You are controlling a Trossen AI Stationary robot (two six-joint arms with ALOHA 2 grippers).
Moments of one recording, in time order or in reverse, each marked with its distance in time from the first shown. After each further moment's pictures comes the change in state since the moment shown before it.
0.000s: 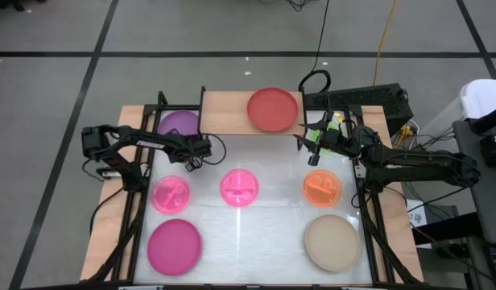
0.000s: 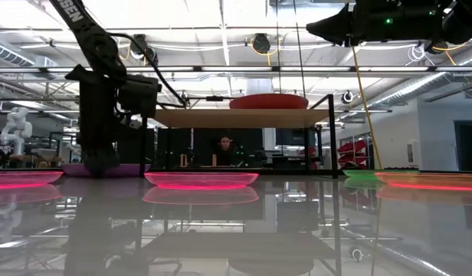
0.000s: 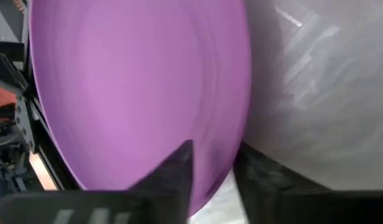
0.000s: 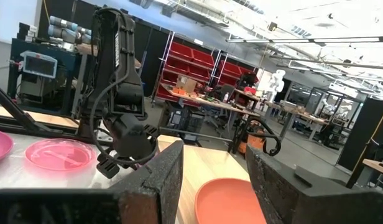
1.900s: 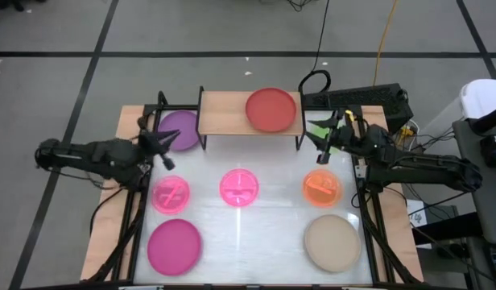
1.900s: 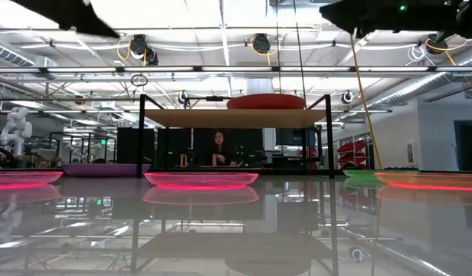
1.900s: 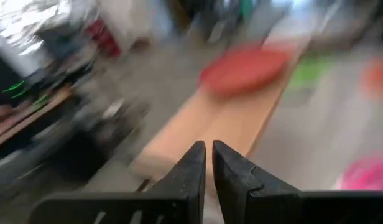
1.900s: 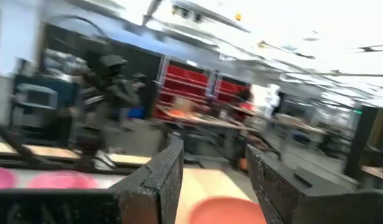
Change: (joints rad) left arm -0.509 -1.047 -0.045 0.285 -0.270 0.479; right arm 0.000 -0.131 -0.001 -0.044 0.002 0.054
